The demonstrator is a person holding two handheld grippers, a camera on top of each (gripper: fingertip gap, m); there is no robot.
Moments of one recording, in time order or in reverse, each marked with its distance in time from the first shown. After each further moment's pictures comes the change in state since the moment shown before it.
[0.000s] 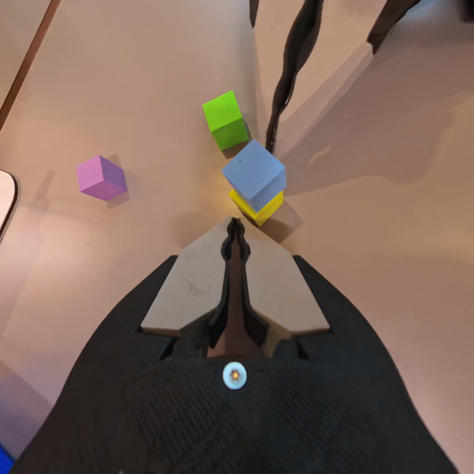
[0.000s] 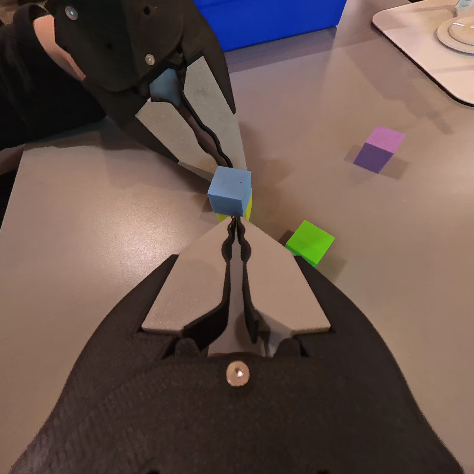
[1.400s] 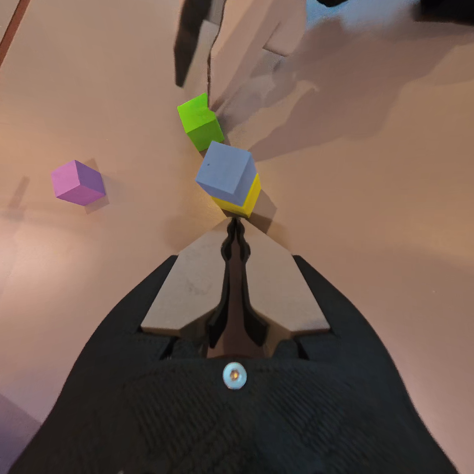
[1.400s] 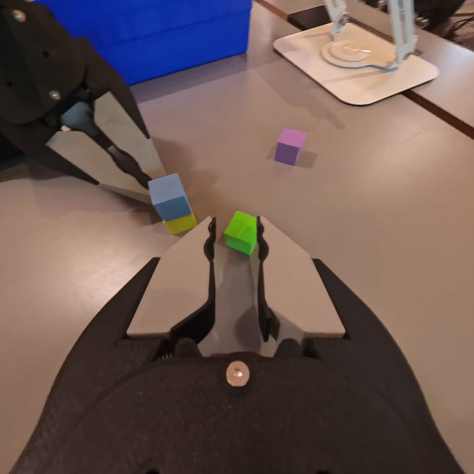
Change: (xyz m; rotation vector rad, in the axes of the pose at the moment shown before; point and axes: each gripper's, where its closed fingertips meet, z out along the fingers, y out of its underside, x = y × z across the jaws) left arm 0.016 -0.001 -0.004 0.008 0.071 0.011; right arm 0.048 -0.005 -0.027 0.065 0.227 0.084
